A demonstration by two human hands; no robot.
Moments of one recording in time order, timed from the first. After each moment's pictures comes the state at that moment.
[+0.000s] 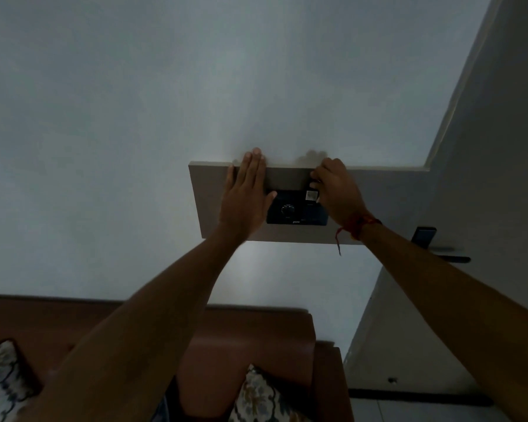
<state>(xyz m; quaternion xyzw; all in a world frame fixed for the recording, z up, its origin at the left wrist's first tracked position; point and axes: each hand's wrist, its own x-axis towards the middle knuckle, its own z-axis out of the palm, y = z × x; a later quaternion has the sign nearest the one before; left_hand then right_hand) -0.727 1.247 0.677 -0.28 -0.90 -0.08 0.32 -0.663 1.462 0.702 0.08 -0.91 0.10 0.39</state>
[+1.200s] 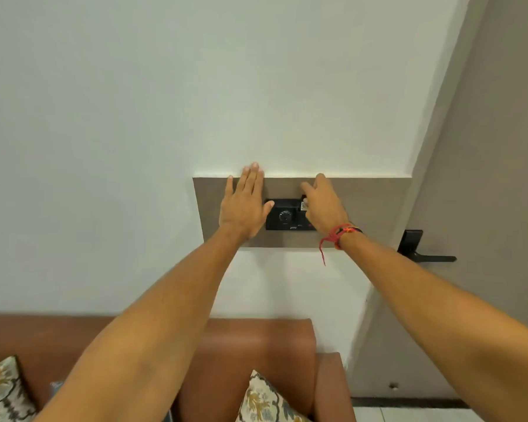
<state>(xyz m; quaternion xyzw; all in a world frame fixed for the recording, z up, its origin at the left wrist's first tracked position) -0.708 1.237 0.694 -0.28 -0.93 -0.05 0.25 -0.636 1.426 0.702 -0.03 -0.95 0.06 0.29</state>
